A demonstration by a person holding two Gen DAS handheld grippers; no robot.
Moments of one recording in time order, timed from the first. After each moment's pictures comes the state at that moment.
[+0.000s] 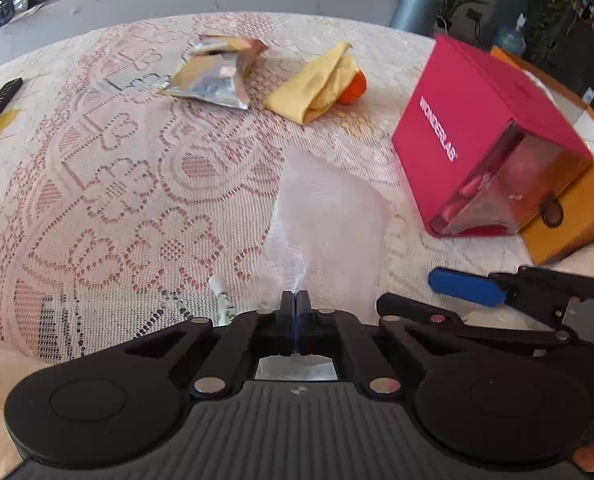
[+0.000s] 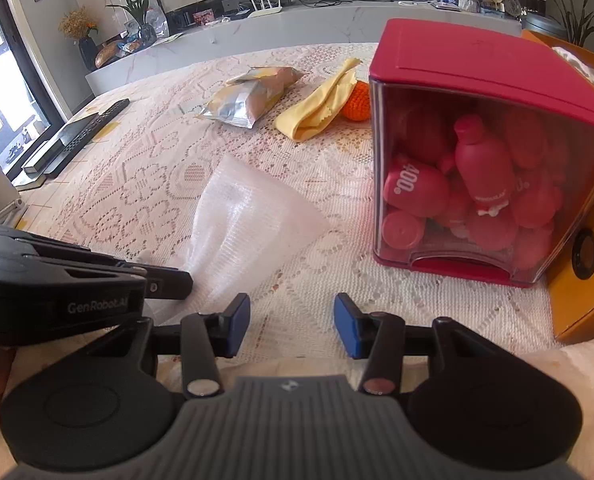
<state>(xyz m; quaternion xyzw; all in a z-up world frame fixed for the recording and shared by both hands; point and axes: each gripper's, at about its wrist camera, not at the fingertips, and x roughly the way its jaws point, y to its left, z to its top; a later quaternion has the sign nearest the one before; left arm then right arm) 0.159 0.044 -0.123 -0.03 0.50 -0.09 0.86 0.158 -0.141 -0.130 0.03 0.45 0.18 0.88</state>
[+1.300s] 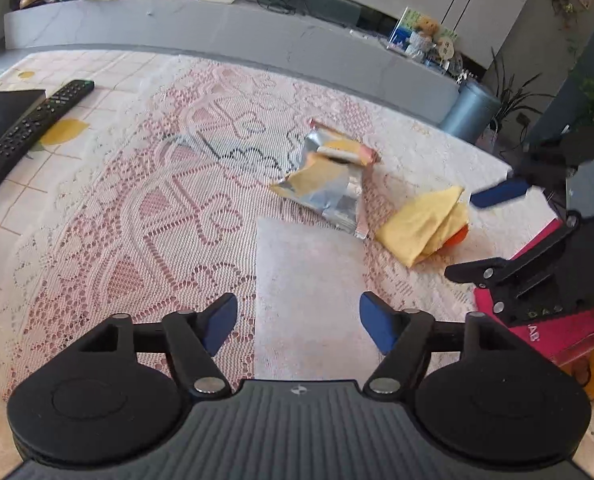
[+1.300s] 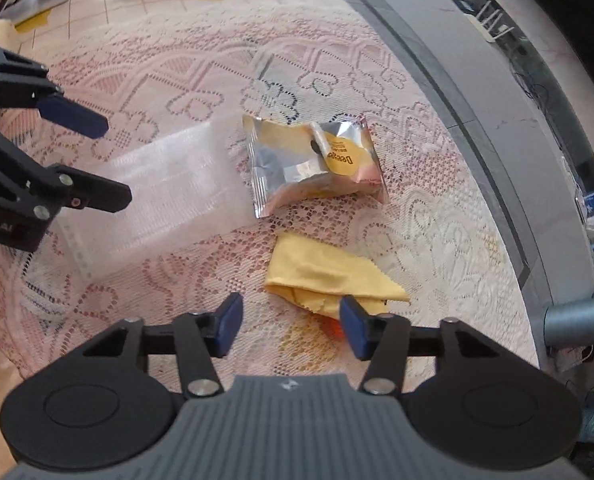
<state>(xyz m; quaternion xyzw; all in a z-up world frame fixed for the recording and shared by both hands) 0.223 0.127 -0.115 -0.14 0.44 -0.02 0.89 0.320 -0.038 -0.084 -0.45 0.42 0.35 0.70</state>
